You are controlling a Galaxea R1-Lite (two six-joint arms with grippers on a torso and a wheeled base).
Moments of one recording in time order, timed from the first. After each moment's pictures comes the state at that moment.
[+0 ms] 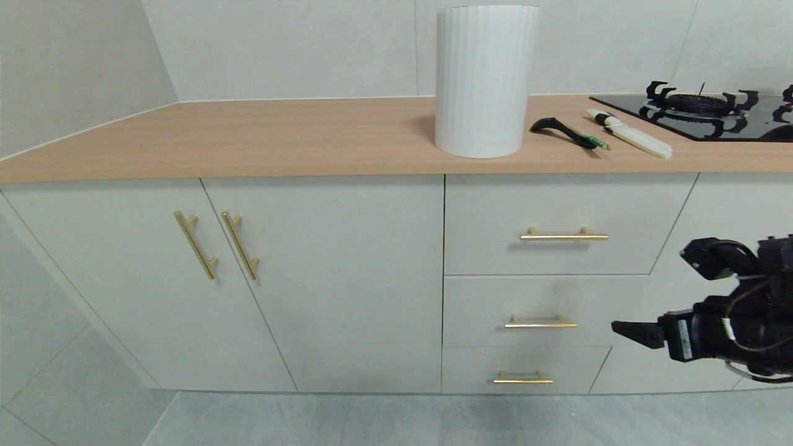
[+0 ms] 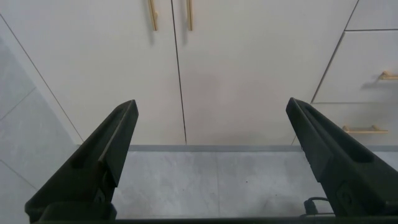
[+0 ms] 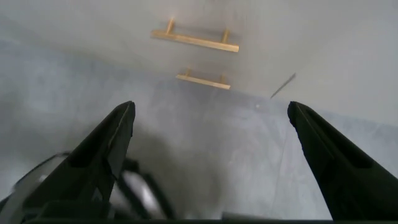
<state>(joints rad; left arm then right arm) 0.00 0.00 0.00 0.00 -0.01 0.00 0.16 1.51 -0.58 -0.33 0.08 -0.02</state>
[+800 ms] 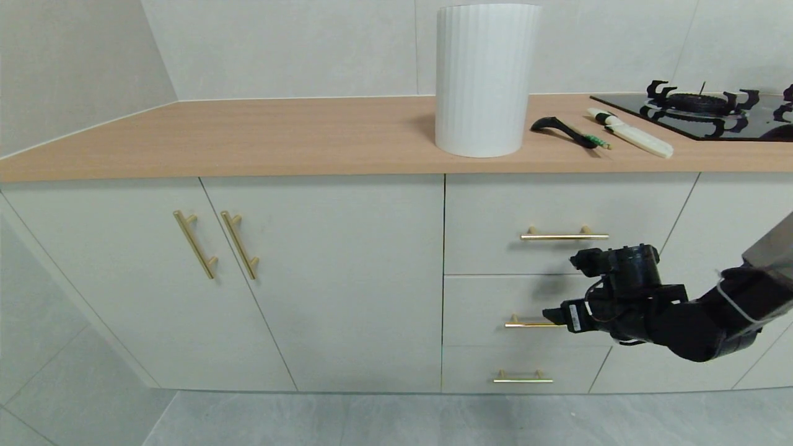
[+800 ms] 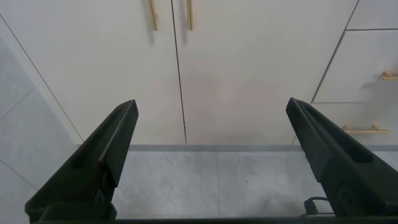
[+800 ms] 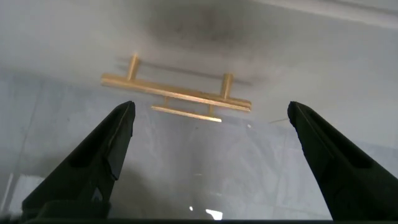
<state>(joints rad) 0.00 0.00 0.00 0.00 -0.01 0.00 0.24 2.10 -0.84 -0.62 -0.09 0.02</state>
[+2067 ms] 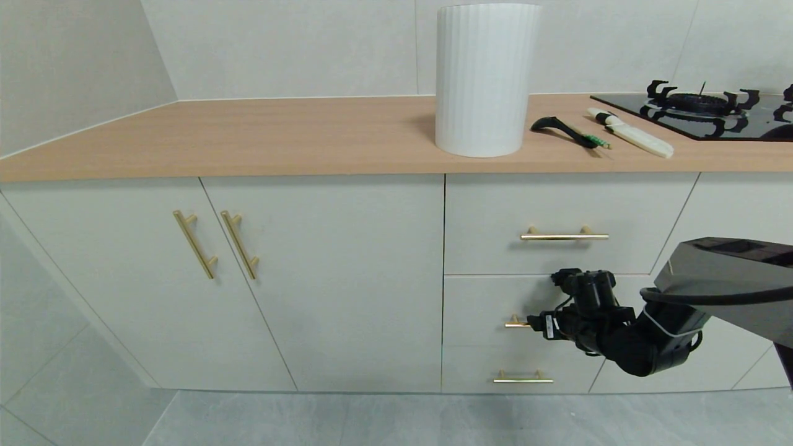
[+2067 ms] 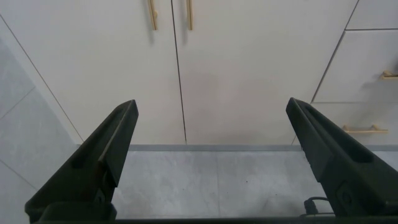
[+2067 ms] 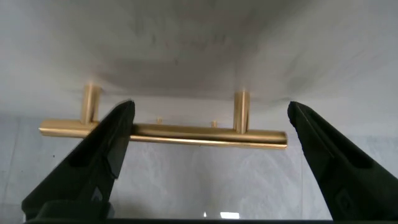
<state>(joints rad) 0.00 0.00 0.00 0.00 -0.01 0.00 0.26 2.37 -0.94 -0.80 -0.20 0.13</state>
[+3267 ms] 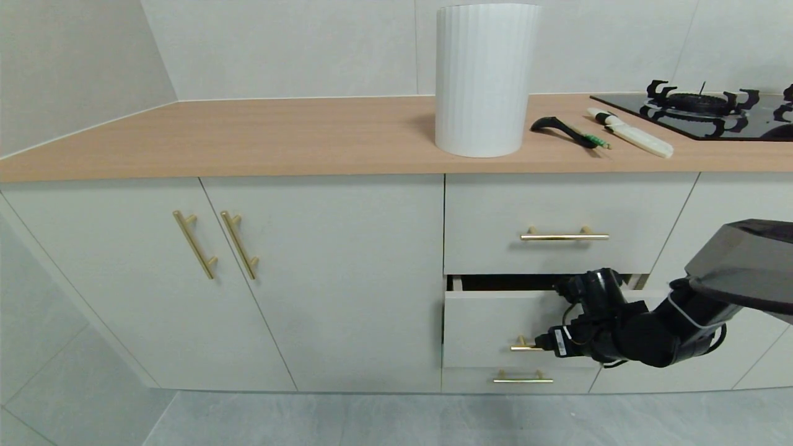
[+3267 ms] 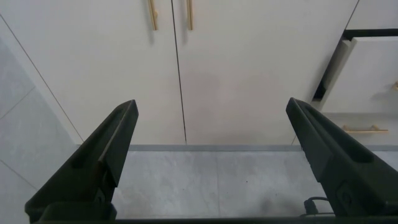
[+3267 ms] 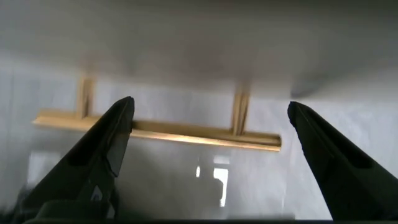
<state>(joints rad) 0.00 0.00 0.00 0.00 -0.01 0.00 0.28 2.22 -0.90 -0.46 -0.15 0.12</state>
